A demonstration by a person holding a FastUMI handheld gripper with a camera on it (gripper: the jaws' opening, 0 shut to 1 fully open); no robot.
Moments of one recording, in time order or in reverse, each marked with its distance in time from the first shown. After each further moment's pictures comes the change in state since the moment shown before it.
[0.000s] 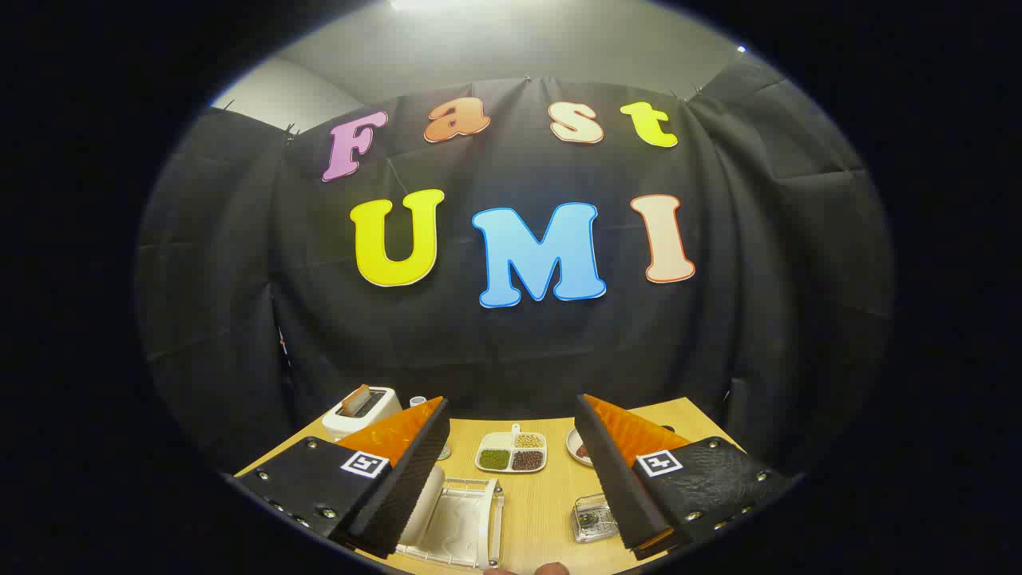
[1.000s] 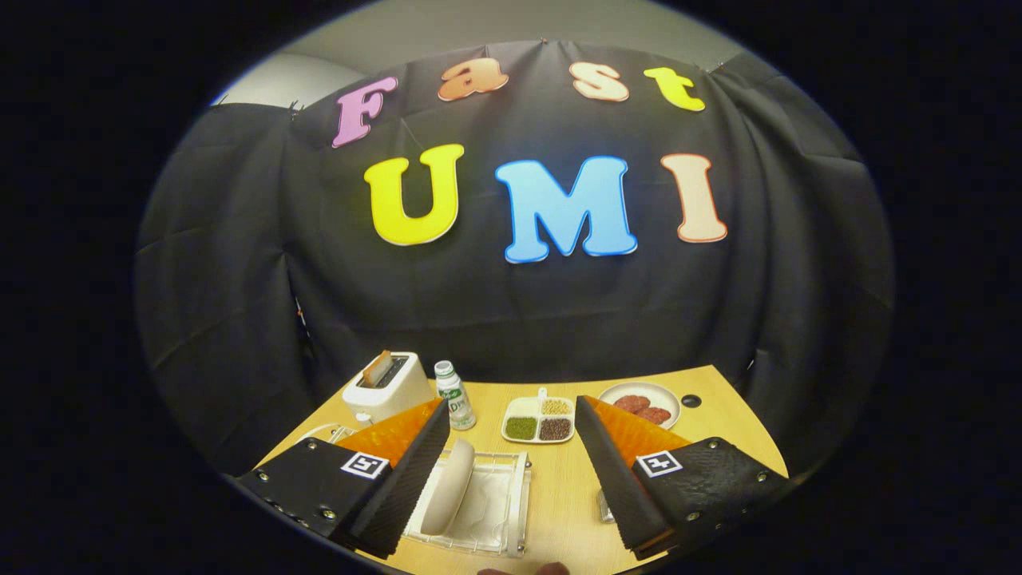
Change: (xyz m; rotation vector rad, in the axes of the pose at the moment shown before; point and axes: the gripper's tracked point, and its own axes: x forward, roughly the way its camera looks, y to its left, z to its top) arm 0.024 0.043 -0.049 -0.009 0.256 0.087
